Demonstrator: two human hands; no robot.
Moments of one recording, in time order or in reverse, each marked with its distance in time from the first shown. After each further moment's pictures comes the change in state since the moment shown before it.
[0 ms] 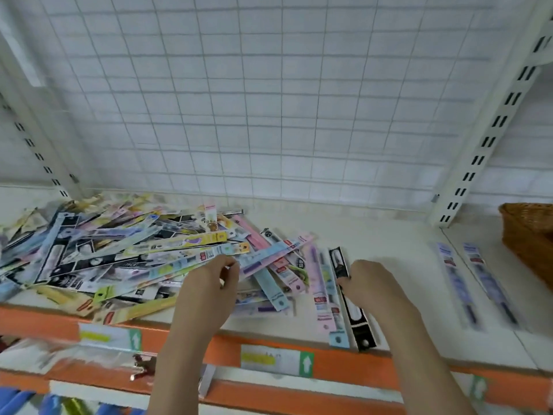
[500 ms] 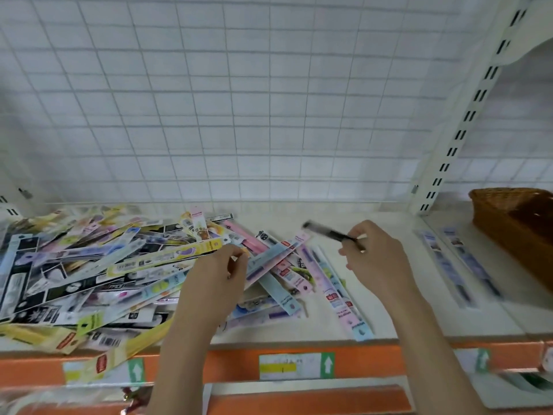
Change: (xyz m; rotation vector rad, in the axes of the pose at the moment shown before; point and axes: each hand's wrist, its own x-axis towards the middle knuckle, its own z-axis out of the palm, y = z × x) left_hand 0.032 -0.009 -0.009 -0.097 -0.138 0.119; right_hand -0.026 -0.030 -0.016 0.478 0.416 -0.022
